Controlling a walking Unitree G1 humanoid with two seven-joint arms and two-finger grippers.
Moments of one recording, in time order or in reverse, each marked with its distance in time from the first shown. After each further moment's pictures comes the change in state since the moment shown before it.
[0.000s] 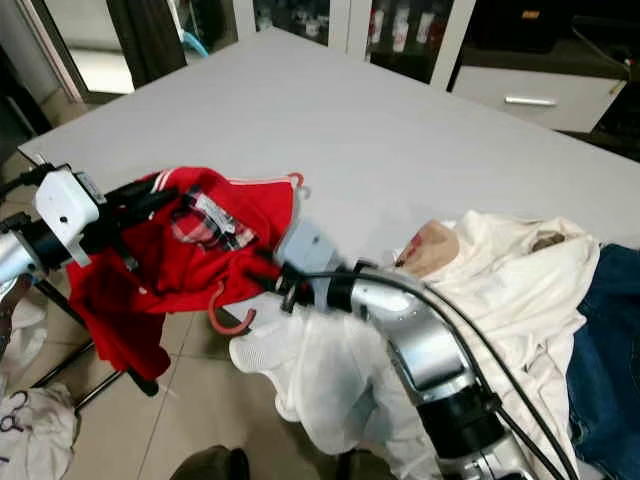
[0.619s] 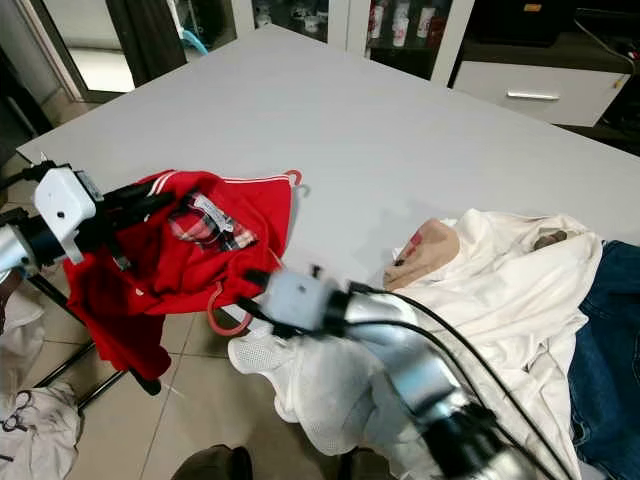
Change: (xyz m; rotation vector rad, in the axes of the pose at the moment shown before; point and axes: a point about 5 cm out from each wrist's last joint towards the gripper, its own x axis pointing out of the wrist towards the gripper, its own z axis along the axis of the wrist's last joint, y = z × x) left arm -0.001 0.010 -0.008 -0.006 0.041 -0.041; right arm 0.012 0.028 -0.013 -0.207 -0.079 0.100
